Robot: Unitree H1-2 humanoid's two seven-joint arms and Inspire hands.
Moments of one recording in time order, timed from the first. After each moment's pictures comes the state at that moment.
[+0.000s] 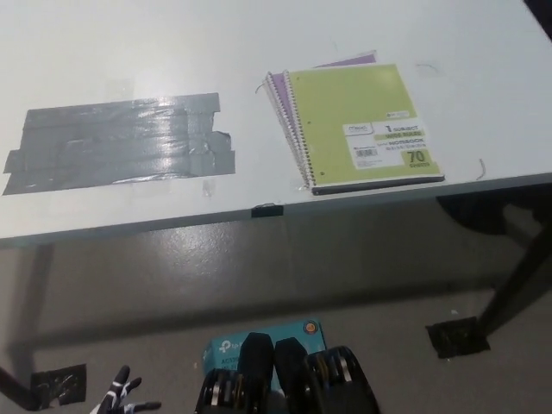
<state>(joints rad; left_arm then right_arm) 0.07 0.27 0.02 0.22 -0.10 0.25 -0.24 0.14 -0.35 -0.40 -0.29 -0.67 0.16 0.35</state>
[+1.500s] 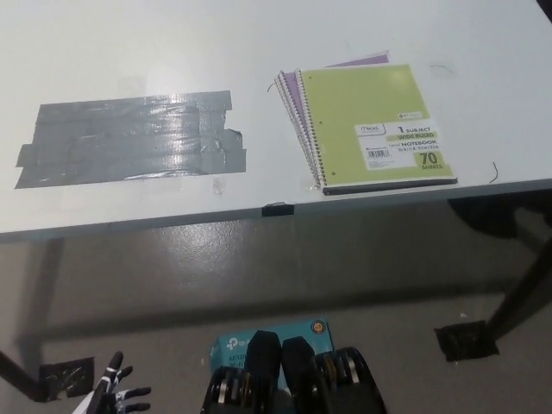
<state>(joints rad) 0.04 0.26 0.05 0.22 -0.07 0.32 -0.21 0.13 -0.45 -0.12 0.25 -0.44 0.18 0.26</state>
